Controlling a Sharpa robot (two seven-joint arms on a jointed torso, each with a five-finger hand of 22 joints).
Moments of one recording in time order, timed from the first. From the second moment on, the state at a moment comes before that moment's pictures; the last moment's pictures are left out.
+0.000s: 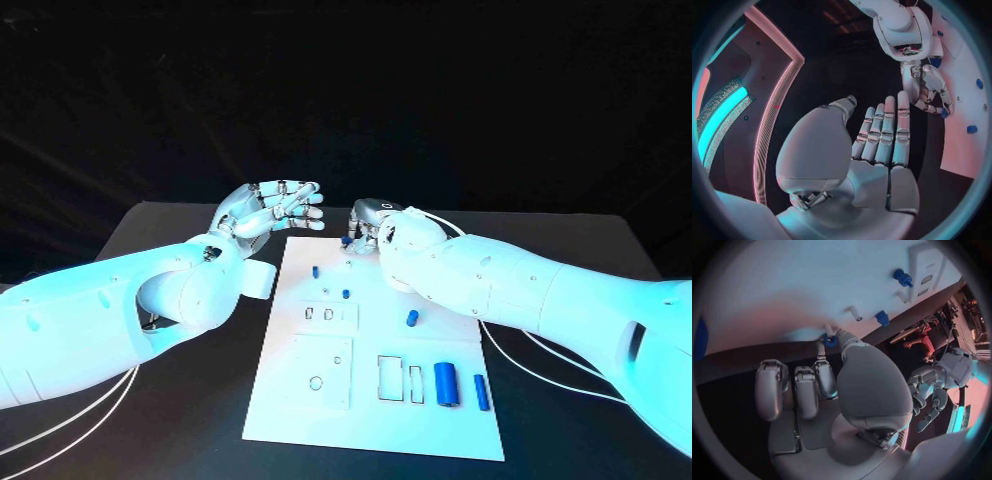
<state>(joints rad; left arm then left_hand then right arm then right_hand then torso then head) 1.22 -0.91 0.00 1.65 -0.01 -0.37 0.45 1.42 -0.16 0.41 0.27 0.07 0.83 0.21 0.28 0.20 1.02 0.17 0.09 0.07 0.97 0.12 0.41 0.41 0.17 0.92 0.21 0.57 0.26 1.28 -0.20 -0.11 0.89 -1.45 -0.30 -0.34 1.28 -0.19 0.20 0.29 0.25 0.94 0.12 0.36 0.42 1.37 0.04 1.41 1.31 1.47 -0.02 1.56 1.31 0.06 1.45 0.09 1.41 1.31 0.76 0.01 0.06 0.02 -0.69</state>
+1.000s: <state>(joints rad) 1.23 -0.91 0.00 1.65 -0.01 -0.37 0.45 1.42 -0.16 0.41 0.27 0.07 0.83 0.21 0.28 0.20 1.02 0.17 0.09 0.07 0.97 0.12 0.41 0.41 0.17 0.92 0.21 0.57 0.26 1.28 -0.19 -0.11 0.87 -1.45 -0.32 -0.35 1.30 -0.12 0.30 0.28 0.25 0.93 0.11 0.42 0.42 1.38 0.04 1.40 1.31 1.47 -0.03 1.56 1.31 0.06 1.45 0.09 1.41 1.31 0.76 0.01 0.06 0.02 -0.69</state>
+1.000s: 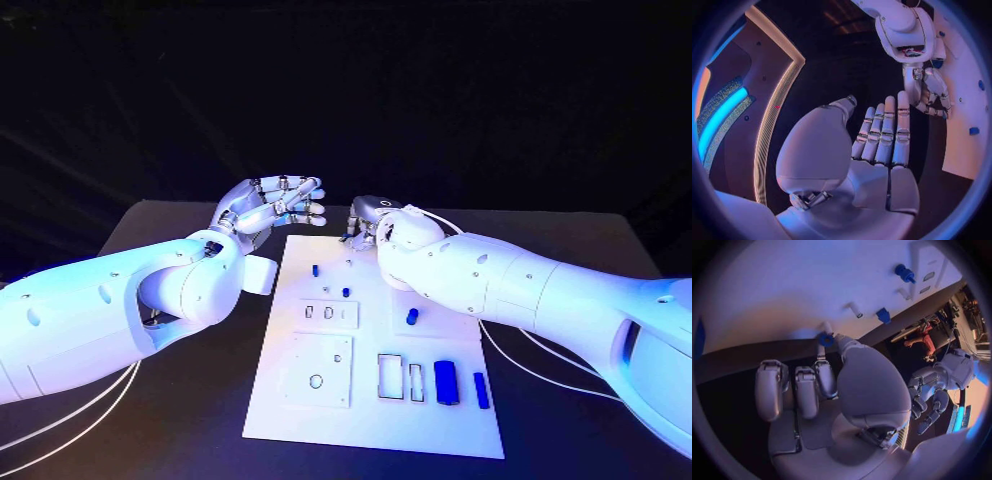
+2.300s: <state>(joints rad) 1.23 -0.91 0.00 1.65 -0.01 -0.37 0.45 1.42 -0.16 0.41 0.27 0.07 0.83 0.21 0.28 0.20 1.02 0.17 0.09 0.07 0.96 0.12 0.41 0.42 0.17 0.91 0.21 0.58 0.26 1.27 -0.26 -0.11 0.99 -1.45 -0.40 -0.32 1.35 -0.21 0.50 0.19 0.25 0.91 0.11 0.47 0.43 1.36 0.04 1.38 1.31 1.47 -0.03 1.56 1.31 0.06 1.46 0.08 1.41 1.31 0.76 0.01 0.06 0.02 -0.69</state>
